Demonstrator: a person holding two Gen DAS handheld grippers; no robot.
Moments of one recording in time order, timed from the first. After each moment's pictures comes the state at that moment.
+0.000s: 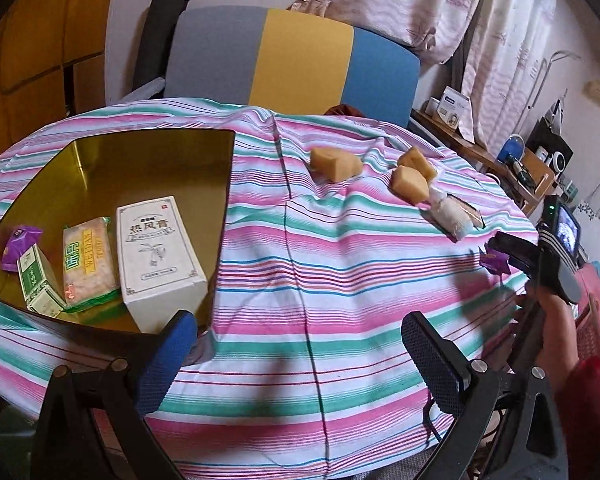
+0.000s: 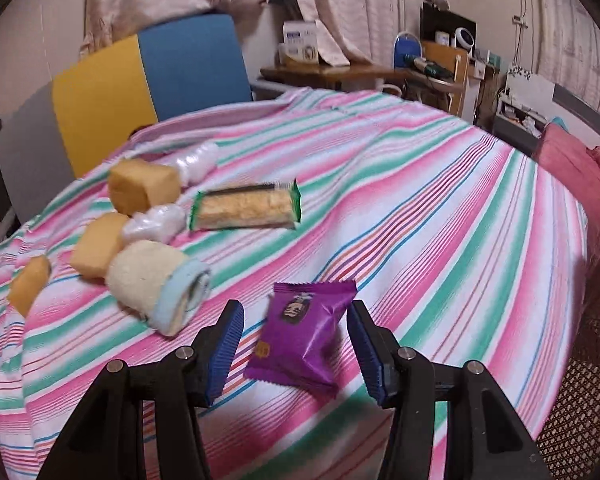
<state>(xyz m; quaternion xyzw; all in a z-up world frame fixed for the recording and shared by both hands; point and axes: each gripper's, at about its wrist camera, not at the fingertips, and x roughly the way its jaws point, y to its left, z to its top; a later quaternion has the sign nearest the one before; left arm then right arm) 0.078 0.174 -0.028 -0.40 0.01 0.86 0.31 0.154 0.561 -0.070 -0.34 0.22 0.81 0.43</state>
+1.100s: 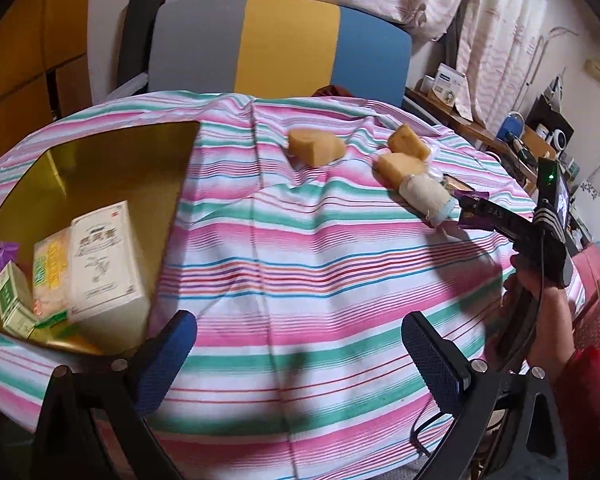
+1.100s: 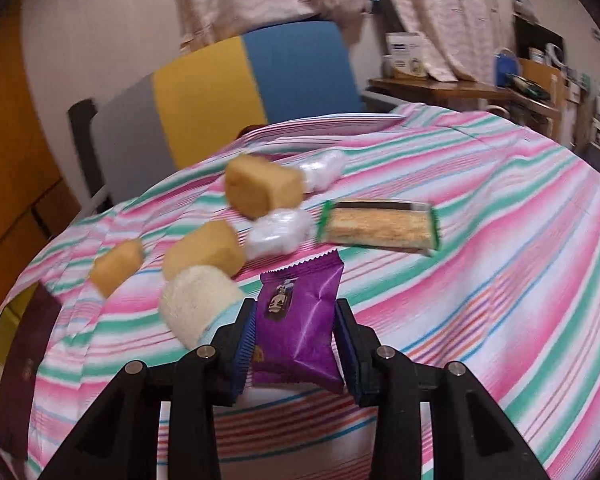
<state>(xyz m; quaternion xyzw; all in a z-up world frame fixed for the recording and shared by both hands) 0.076 0.217 -0.032 -0.42 0.05 0.85 0.32 0.120 0.548 -0.072 -0.30 0.22 0.89 0.26</state>
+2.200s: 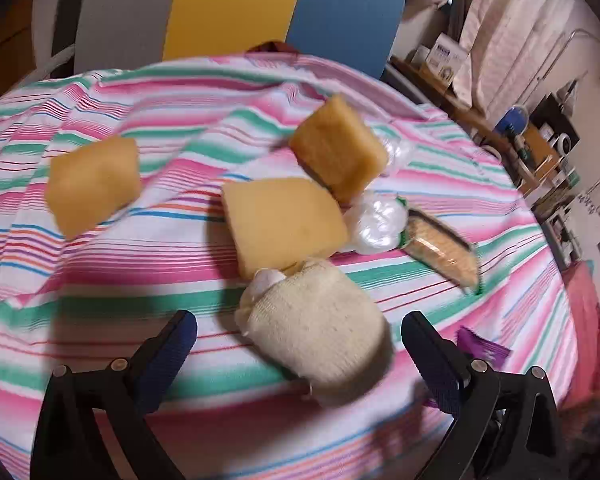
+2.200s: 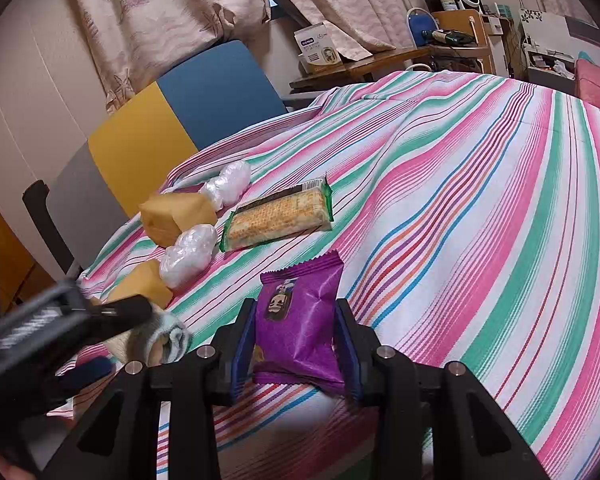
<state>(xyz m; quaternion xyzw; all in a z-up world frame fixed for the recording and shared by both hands) -0.005 0.479 -0.076 -0.49 0.03 0.80 0.34 0.168 0.585 -0.096 -0.23 0.33 0.85 0.33</state>
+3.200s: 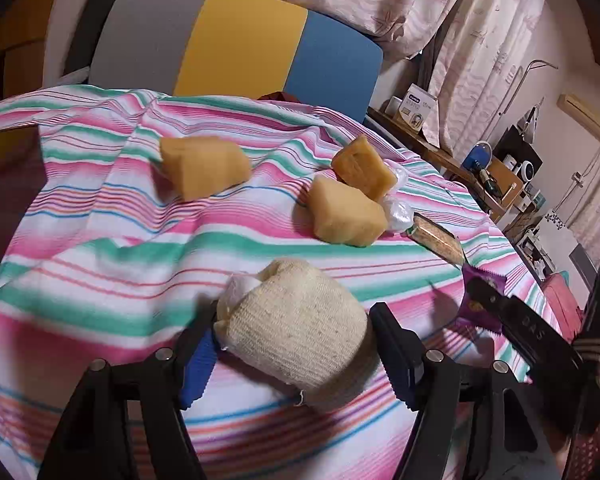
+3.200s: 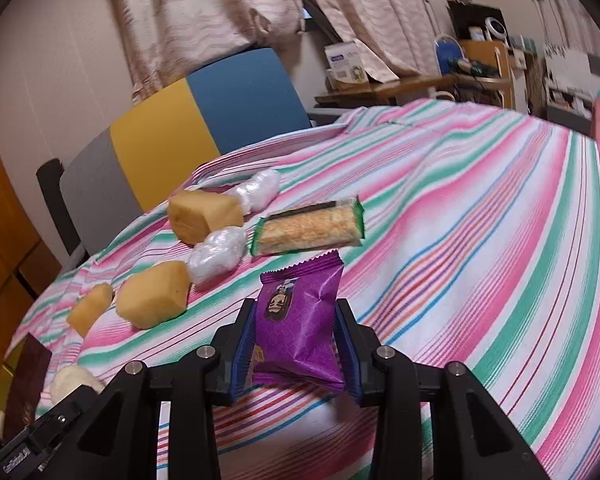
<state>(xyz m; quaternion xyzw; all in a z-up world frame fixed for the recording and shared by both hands) 0.017 0.349 -0.081 -0.40 -0.03 0.83 0.39 0.160 0.562 -0.082 -0.23 0.26 0.88 0.32</state>
